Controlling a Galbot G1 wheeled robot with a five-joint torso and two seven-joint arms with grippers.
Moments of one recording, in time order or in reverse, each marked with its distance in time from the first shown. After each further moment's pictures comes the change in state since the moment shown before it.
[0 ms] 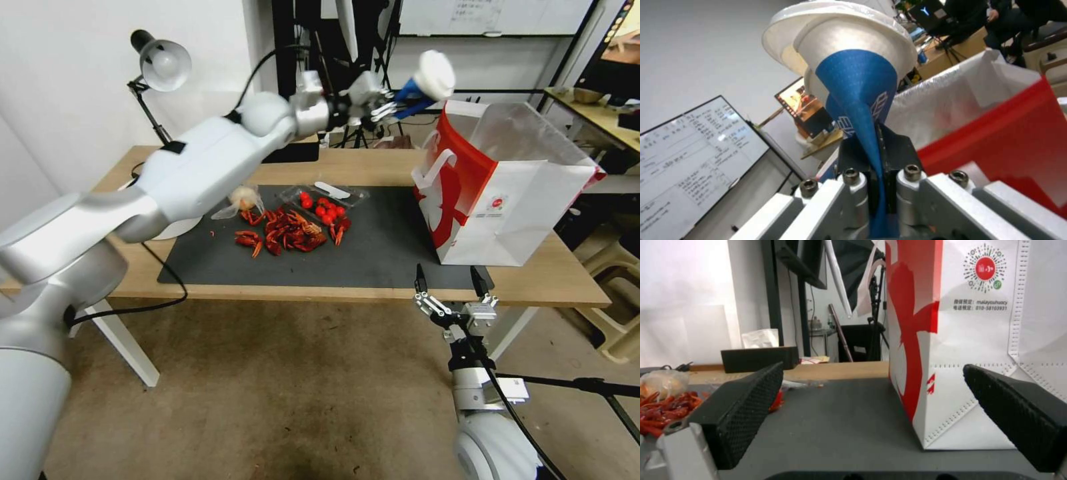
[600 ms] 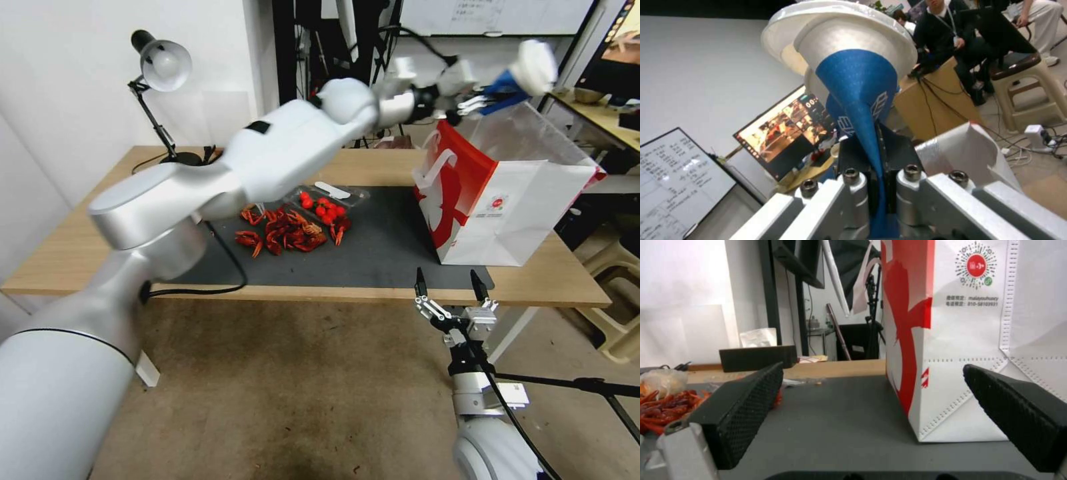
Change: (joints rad) left arm -0.072 -0.323 0.033 0.217 -0.013 -0.016 0.003; right arm -0.024 0.007 0.006 0.003 -0.003 0.016 0.000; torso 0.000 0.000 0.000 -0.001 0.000
